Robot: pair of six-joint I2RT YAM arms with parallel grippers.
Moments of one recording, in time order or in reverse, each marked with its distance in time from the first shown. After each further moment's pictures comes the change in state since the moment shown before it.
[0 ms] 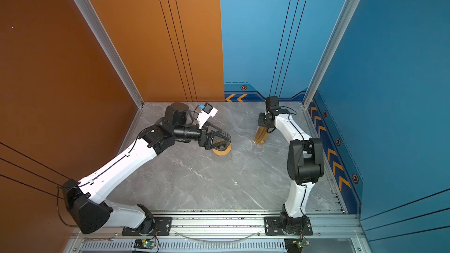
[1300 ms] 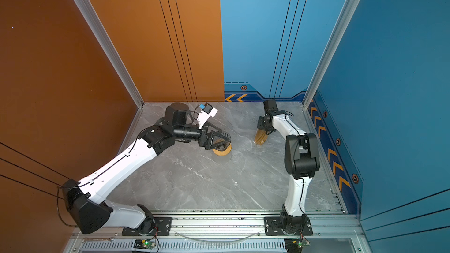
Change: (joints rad) left arm 0.000 0.000 0.000 0.000 0.000 0.000; right arm -0.003 0.087 0.005 0.002 0.009 0.005
